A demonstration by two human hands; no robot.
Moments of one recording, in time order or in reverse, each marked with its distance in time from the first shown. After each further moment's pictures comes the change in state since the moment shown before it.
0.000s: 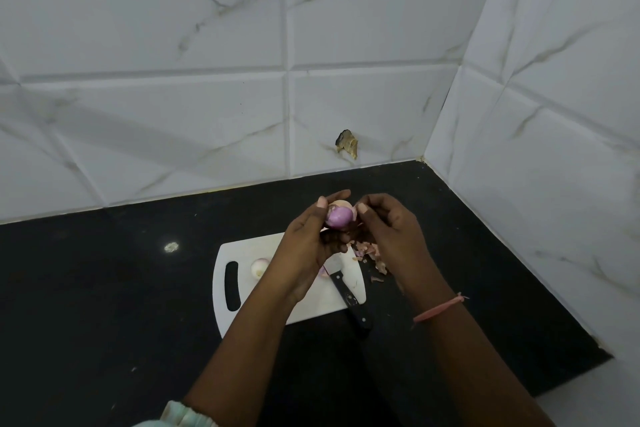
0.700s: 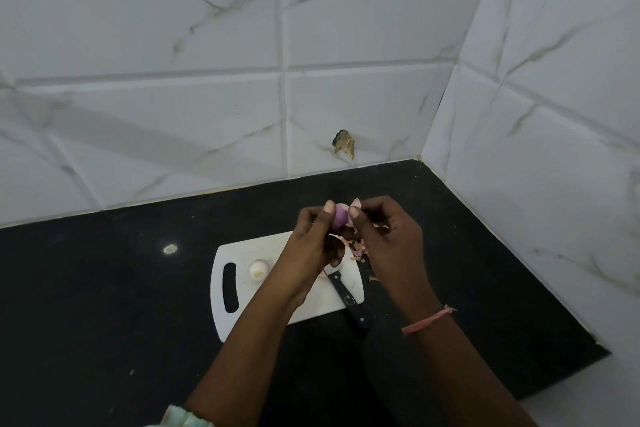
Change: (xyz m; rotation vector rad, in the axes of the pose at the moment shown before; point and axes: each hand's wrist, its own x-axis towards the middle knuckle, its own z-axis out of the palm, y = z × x) left_hand -0.002 -0.005 0.004 0.168 0.039 -0.044; right_hand -0.013 -0.001 0.007 -0.123 0.162 -0.252
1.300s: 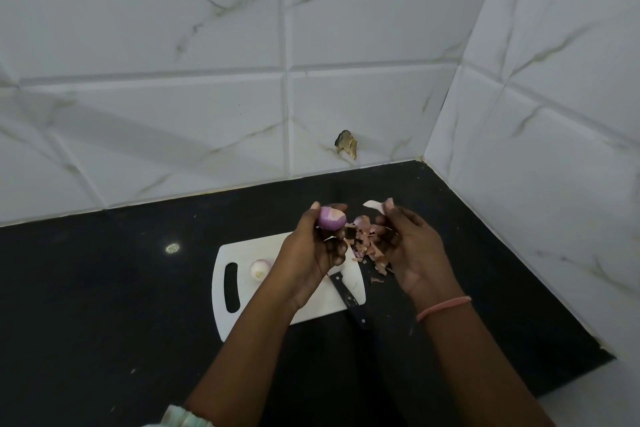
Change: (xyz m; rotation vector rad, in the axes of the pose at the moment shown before) left_hand 0.000 0.004 0.000 -0.338 -0.006 -0.201; right_hand 0.015 0.008 -0.017 0.805 0.143 0.790
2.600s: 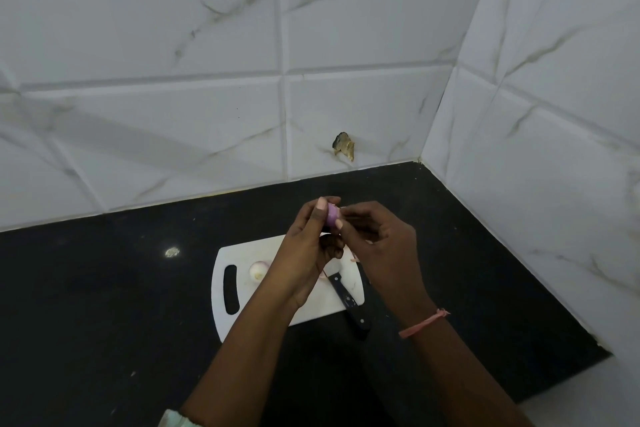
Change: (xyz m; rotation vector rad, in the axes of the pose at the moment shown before) left_hand -0.003 -0.001 0.001 0.223 -0.015 0.252; right_hand -0.013 0.025 0.008 -0.797 -0.278 -0.881
